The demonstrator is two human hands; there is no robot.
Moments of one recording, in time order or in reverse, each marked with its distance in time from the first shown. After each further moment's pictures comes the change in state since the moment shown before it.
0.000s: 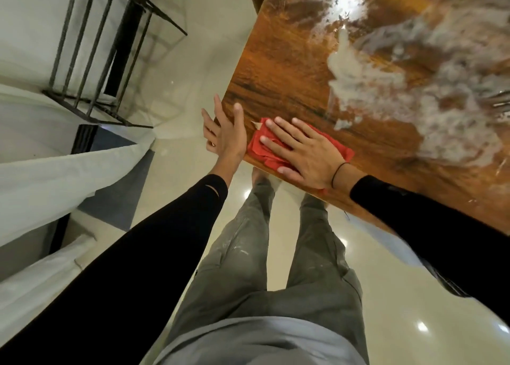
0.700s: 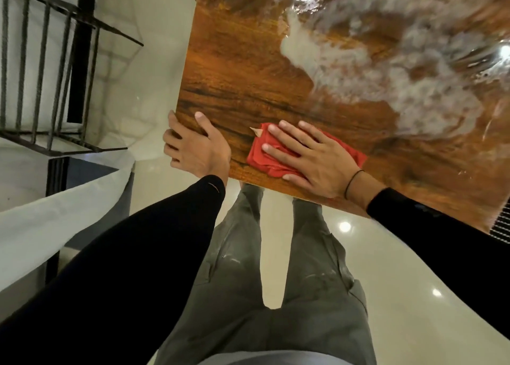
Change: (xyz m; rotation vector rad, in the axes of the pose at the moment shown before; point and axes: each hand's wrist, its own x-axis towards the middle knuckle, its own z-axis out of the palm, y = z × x) left_hand 0.009 -0.003 0.048 0.317 0.536 0.028; right_hand -0.073 0.020 0.010 -0.025 0.028 0.149
